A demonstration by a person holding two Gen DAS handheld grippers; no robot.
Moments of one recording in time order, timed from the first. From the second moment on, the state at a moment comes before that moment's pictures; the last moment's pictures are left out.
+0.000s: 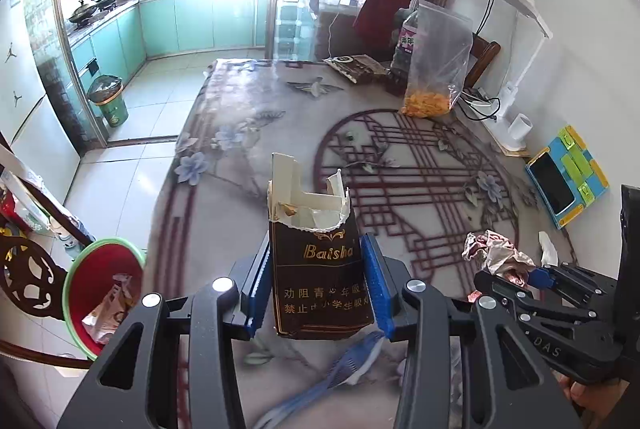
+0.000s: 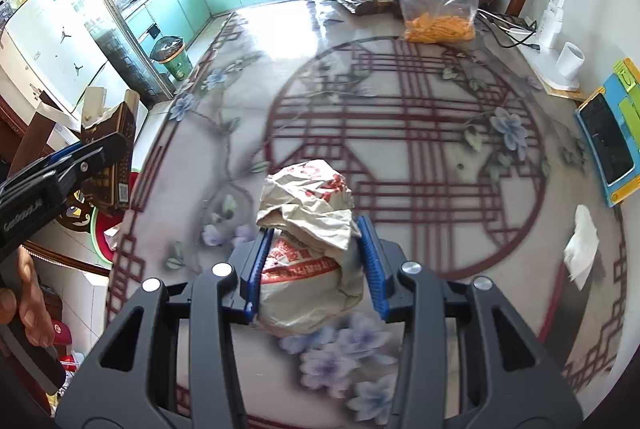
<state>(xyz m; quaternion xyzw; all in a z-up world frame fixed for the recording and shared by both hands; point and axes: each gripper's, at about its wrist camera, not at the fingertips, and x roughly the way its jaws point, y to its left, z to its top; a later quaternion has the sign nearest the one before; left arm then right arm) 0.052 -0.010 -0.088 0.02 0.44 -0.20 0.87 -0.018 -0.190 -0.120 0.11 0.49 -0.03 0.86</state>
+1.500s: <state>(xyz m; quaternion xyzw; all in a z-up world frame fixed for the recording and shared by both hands) 0.087 0.265 -0.144 -0.04 0.48 -0.01 0.88 0.076 0.075 -0.115 0.04 0.50 0.13 0.85</state>
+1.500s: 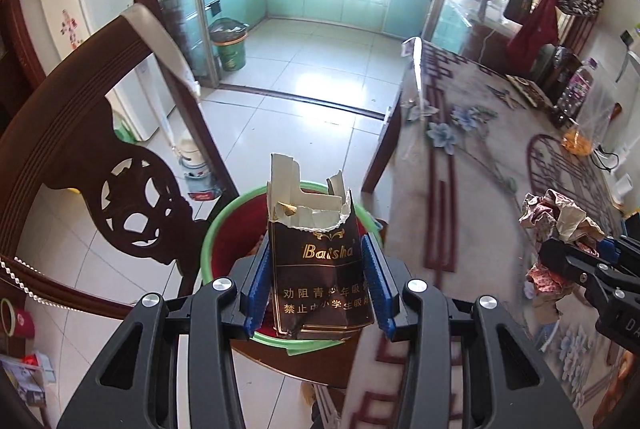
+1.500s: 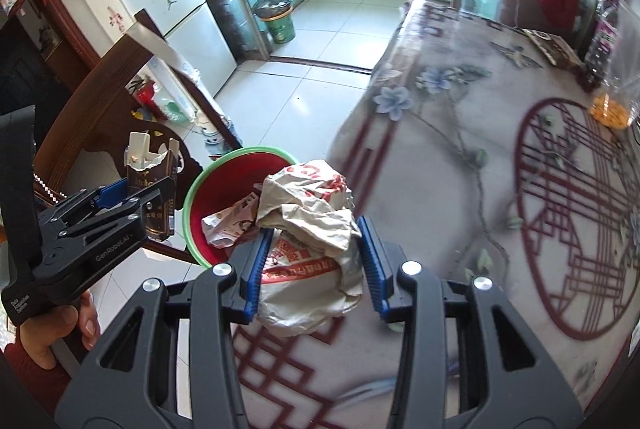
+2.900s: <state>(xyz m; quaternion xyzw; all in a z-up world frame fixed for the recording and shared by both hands) 0.164 0.321 -0.216 -0.07 0.56 0.01 0.83 0.157 0.170 -0.176 0.00 0.57 0.19 0.80</state>
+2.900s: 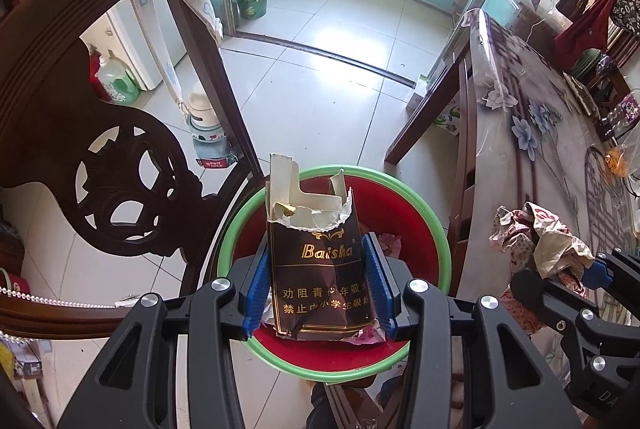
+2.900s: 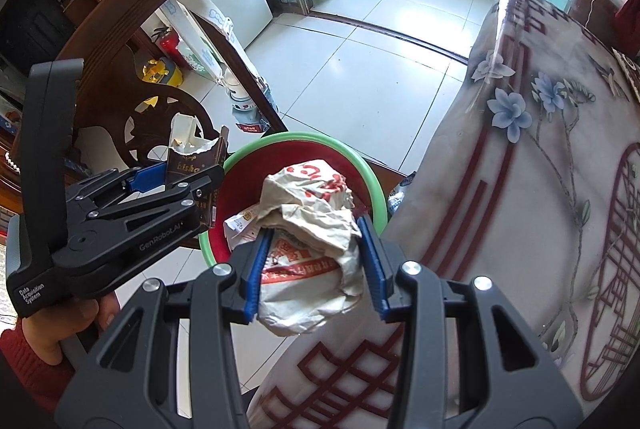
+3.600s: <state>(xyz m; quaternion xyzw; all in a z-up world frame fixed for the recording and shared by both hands) 0.173 0.329 -0.242 -0.05 0.58 0.04 0.81 0.158 0.170 -0.173 0.00 0.56 0.19 0.81</state>
